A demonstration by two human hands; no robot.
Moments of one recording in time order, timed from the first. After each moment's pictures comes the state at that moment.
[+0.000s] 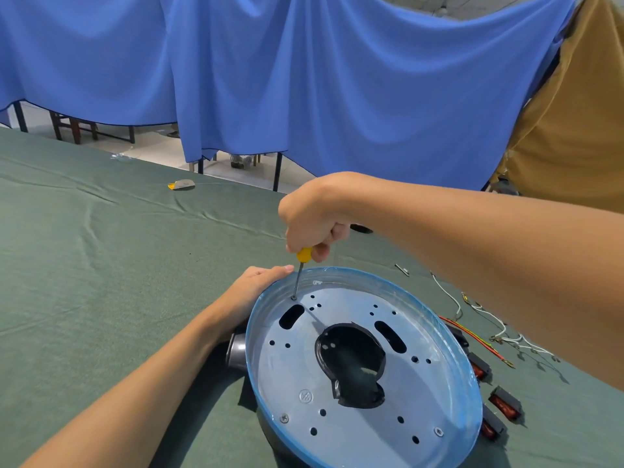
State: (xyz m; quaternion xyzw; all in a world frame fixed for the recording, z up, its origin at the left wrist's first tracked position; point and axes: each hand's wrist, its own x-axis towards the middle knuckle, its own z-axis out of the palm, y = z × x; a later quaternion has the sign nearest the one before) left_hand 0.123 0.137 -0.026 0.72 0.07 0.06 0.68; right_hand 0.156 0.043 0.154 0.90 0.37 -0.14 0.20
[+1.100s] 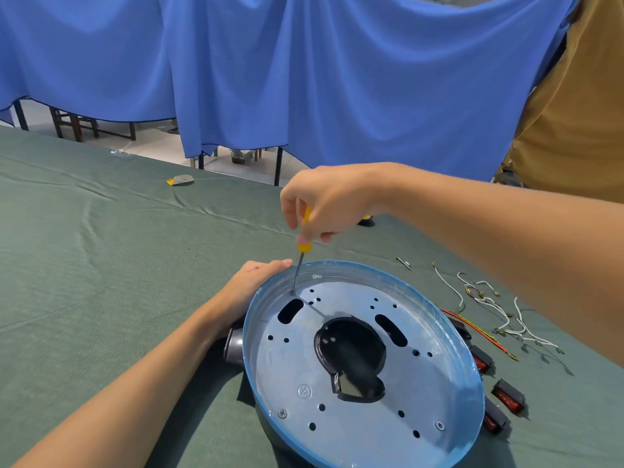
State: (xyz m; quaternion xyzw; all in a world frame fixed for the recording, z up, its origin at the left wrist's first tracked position) left_hand 0.128 0.141 -0.030 0.75 0.06 0.08 0.66; right_hand 0.168 0.012 0.161 0.87 0.48 -0.07 0.07
